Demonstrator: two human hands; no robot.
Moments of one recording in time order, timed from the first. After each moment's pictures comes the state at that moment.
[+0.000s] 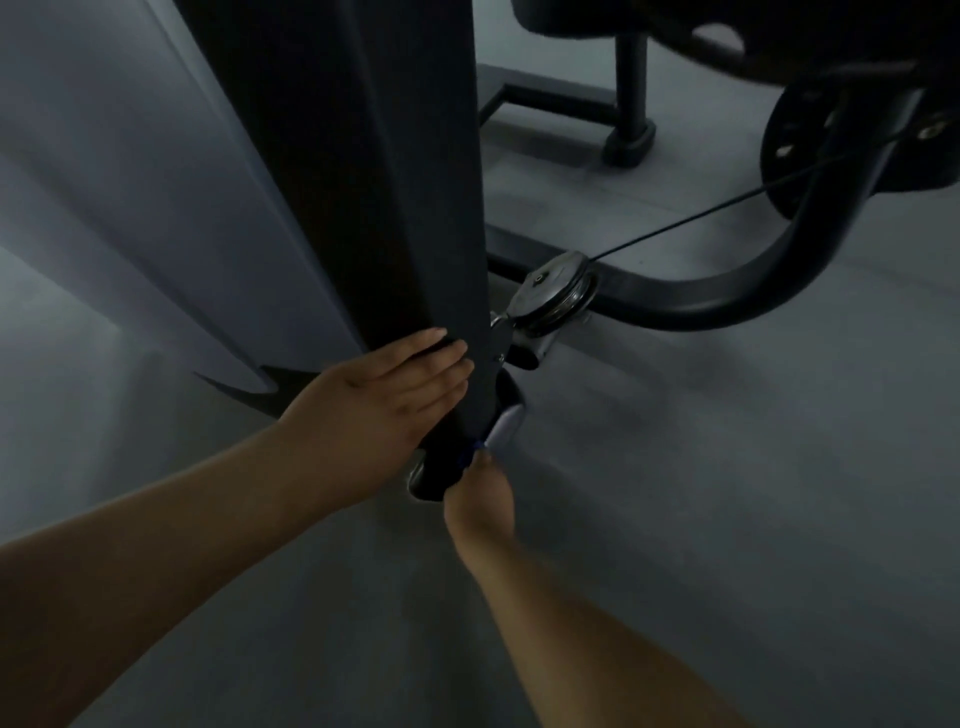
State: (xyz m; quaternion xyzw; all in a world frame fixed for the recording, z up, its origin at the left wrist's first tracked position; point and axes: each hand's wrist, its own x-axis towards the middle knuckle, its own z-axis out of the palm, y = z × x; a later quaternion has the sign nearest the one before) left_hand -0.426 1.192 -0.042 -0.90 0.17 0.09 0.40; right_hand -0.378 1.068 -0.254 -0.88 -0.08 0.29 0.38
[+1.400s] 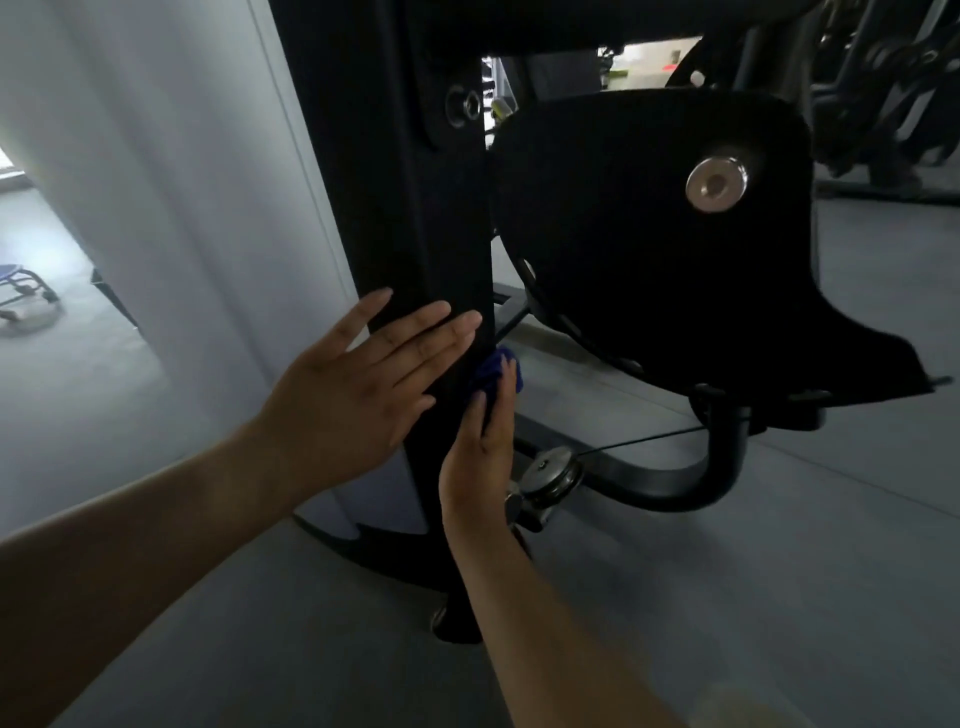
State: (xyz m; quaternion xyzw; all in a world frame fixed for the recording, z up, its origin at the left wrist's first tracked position) left_hand -0.432 1.192 0.250 -0.89 0.03 -0.20 0.41; right_hand -0.344 1.091 0.129 -0.59 -0.15 0.09 0.79
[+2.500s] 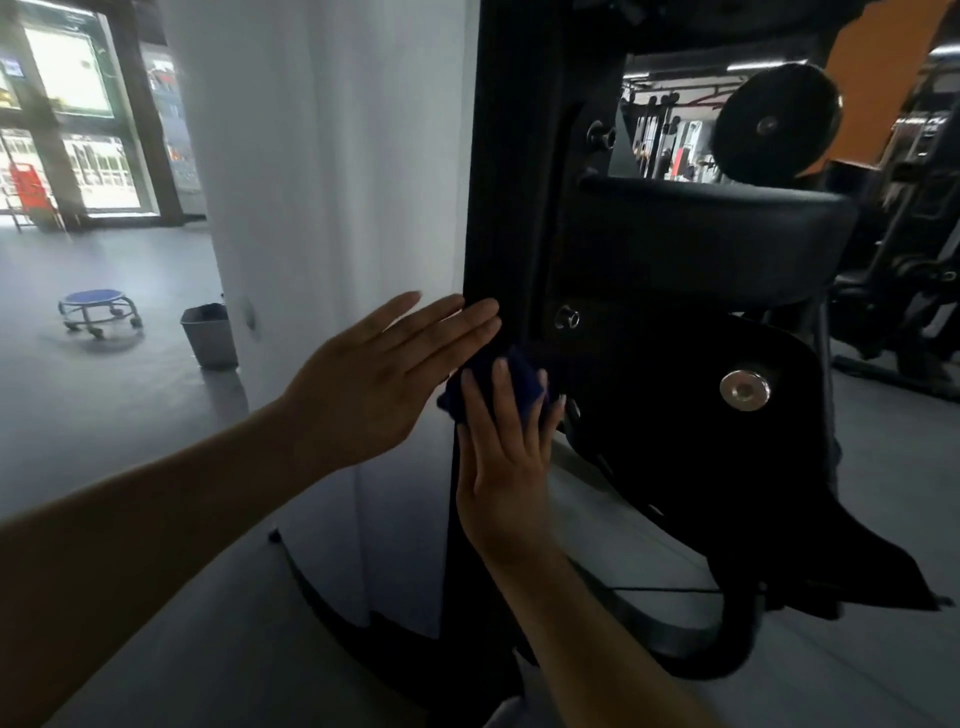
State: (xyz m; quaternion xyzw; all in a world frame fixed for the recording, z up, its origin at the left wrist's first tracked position) left_hand -0.472 1.225 0.373 -0.87 -0.01 -0.33 0.36; right_hand -0.325 1.101 0.245 -0.66 -0.50 -0.35 0.44
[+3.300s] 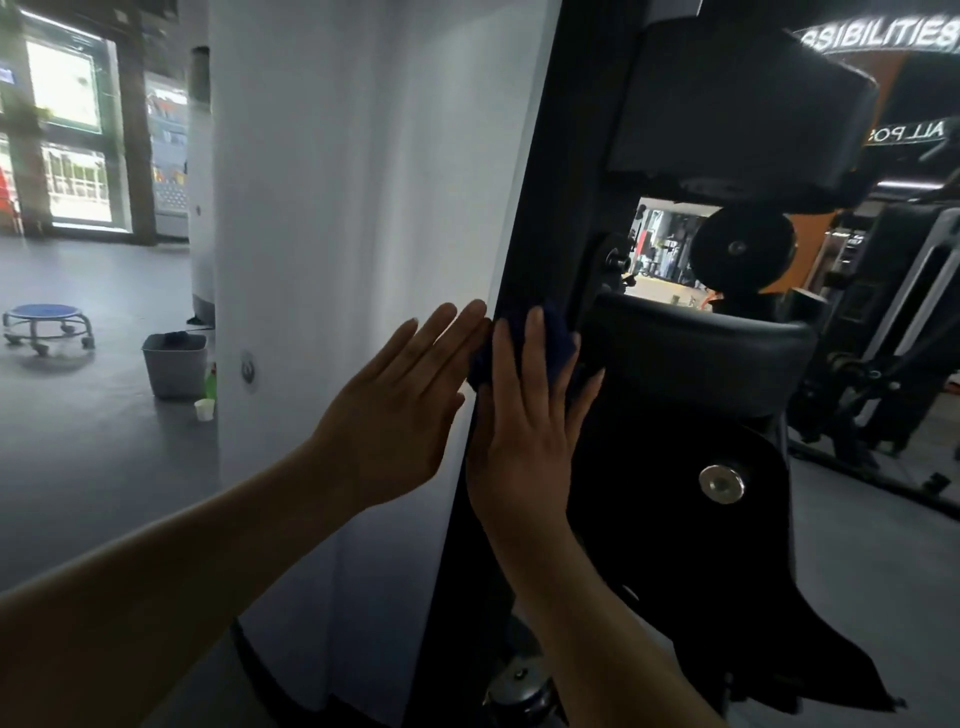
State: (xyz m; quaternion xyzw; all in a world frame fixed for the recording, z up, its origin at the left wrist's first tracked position) left_hand -0.450 1.235 0.391 -0.87 -0.07 -0.43 0.21; right_hand -0.330 1.112 0.370 -0.68 -0.45 -0.43 0.38
